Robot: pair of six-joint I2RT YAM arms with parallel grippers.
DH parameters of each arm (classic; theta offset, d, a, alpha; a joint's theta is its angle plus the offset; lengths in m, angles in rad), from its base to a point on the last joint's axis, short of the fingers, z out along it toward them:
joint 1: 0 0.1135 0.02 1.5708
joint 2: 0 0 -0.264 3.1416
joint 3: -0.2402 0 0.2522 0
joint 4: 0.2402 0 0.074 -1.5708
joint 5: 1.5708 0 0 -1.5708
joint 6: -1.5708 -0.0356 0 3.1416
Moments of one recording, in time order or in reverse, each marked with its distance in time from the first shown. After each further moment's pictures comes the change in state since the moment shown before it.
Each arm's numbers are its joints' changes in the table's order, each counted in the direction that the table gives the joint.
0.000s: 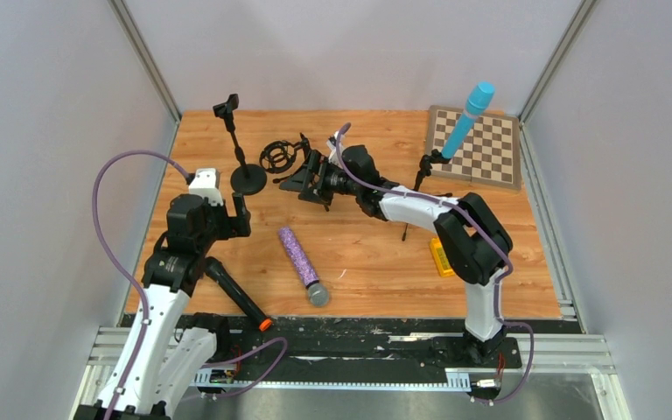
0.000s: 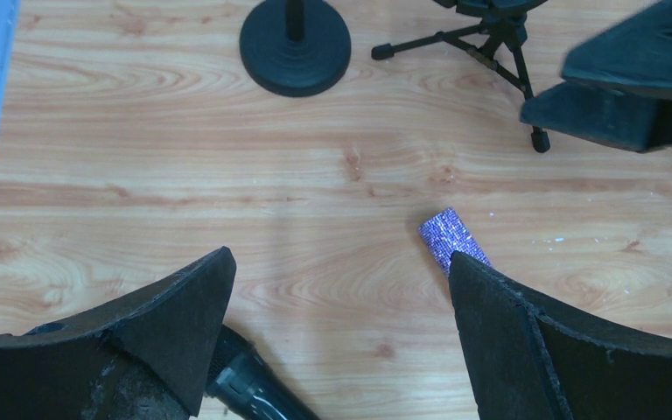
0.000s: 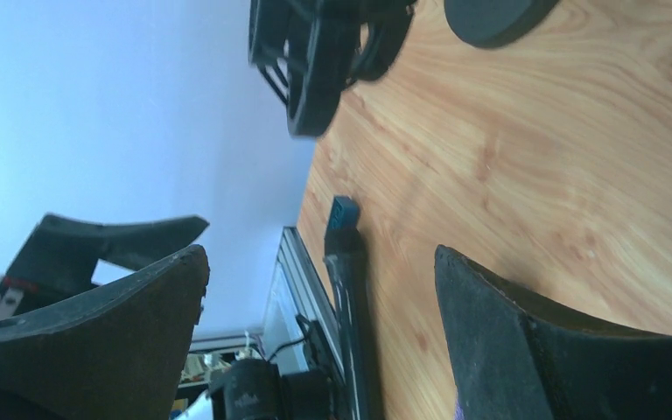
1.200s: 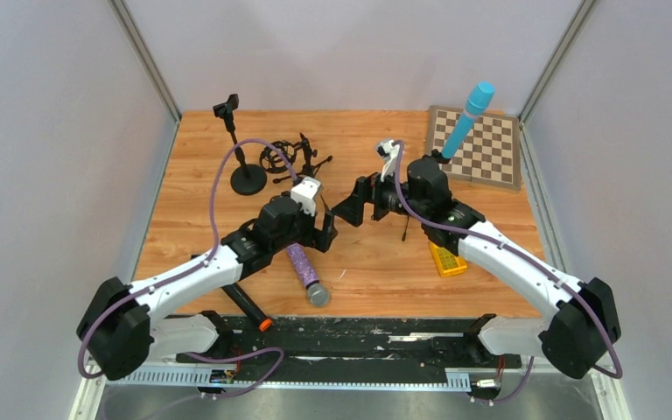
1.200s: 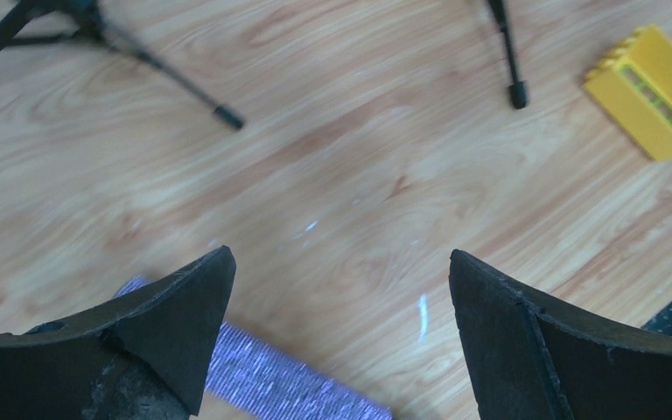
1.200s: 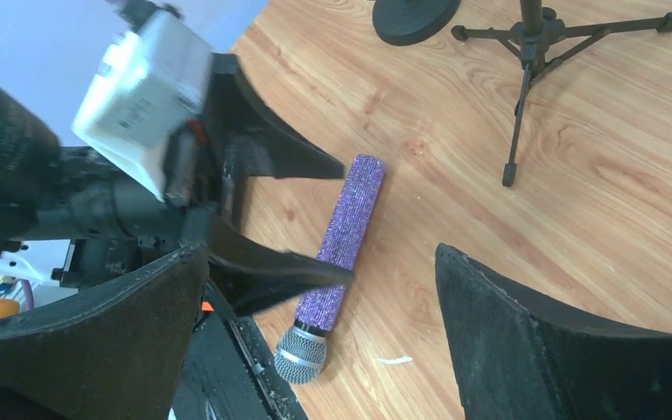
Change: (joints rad) left arm -0.602 -0.493 0.038 -0.504 -0.015 0.100; right arm -0.051 0.754 0.374 0.417 0.095 0.654
